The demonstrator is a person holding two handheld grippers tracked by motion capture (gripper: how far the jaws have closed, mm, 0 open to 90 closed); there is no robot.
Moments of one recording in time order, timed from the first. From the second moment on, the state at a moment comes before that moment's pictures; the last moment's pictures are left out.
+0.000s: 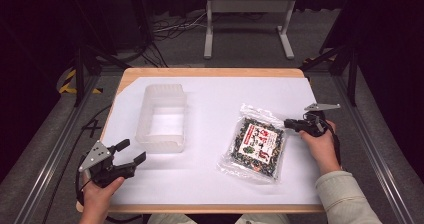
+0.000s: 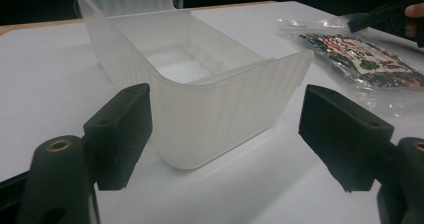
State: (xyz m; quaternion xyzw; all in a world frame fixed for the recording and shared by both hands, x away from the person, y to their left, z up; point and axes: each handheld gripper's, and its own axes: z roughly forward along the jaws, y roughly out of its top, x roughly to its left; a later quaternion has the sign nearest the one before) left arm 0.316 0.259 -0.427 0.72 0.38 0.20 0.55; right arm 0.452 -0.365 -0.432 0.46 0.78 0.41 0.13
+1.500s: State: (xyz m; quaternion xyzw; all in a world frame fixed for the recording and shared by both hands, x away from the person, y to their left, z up) left arm 0.329 0.210 -0.381 0.73 0.34 0.18 0.57; right arm 0.371 -0.335 -0.255 0.26 0.75 0.56 0.25
